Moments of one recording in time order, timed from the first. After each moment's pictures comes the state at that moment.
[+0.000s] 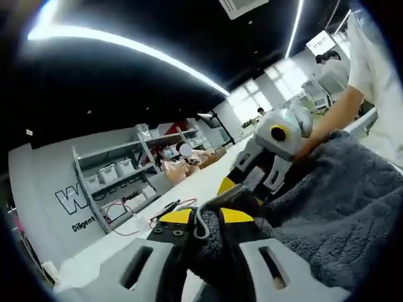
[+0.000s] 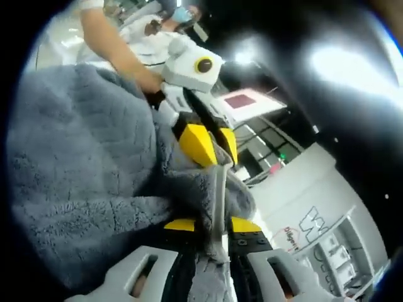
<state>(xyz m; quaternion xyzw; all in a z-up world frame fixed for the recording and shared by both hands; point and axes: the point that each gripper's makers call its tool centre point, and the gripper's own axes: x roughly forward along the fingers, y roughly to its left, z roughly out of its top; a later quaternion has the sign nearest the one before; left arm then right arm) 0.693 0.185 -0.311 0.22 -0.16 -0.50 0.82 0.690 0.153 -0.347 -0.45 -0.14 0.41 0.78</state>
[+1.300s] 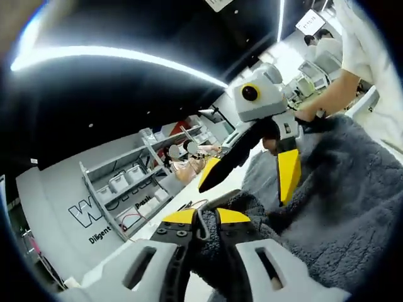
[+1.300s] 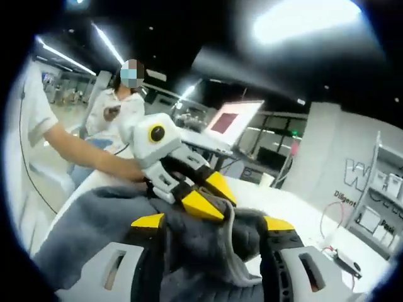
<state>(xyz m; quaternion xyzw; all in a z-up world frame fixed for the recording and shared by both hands) 0.671 0.178 -0.295 0.27 -0.18 -0.47 0.82 0.660 0.181 -0.303 -0.20 -0.04 0.52 0.83</state>
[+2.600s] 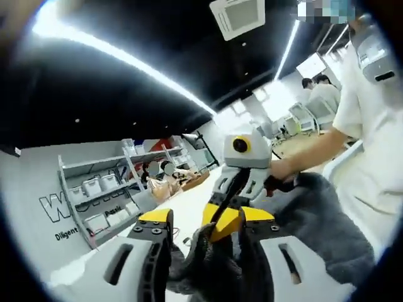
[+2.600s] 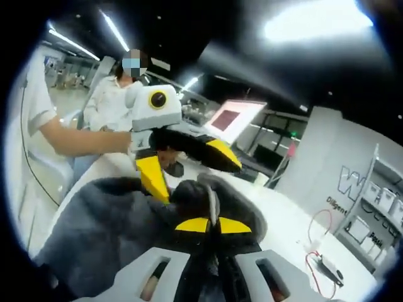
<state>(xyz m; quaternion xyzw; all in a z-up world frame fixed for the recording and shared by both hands) 0.644 0.169 -0.253 0.22 -0.17 -0.55 0.79 0.647 0.168 -0.294 -0.25 -0.04 0.51 0.82</state>
